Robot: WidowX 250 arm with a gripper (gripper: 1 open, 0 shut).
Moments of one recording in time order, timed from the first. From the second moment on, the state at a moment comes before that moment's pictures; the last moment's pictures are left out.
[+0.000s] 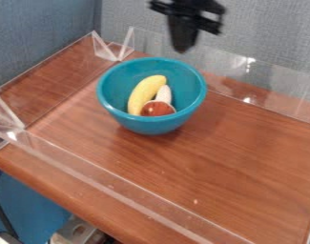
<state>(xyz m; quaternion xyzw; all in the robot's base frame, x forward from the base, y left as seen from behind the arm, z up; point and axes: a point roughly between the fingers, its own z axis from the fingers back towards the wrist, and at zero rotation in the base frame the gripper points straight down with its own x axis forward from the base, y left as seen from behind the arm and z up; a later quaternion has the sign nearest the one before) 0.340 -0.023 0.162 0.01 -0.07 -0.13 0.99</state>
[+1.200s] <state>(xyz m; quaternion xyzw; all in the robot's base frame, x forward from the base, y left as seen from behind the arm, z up) 0.335 0.014 0.114 0.03 -0.04 -0.12 0.99</state>
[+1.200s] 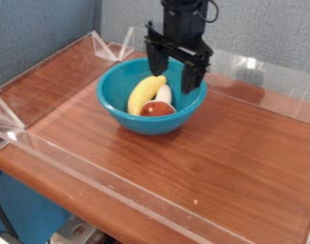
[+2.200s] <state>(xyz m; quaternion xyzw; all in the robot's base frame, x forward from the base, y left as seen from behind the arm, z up) 0.330 0.010 0.104 0.04 -0.01 -0.06 1.00</state>
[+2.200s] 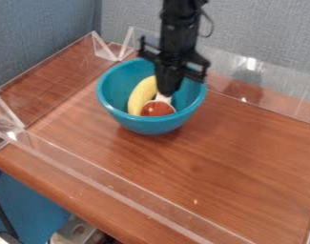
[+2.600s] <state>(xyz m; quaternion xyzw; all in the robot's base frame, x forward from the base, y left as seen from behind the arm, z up) 0.337 0.017 0.138 0.03 -0.06 -0.04 1.00</state>
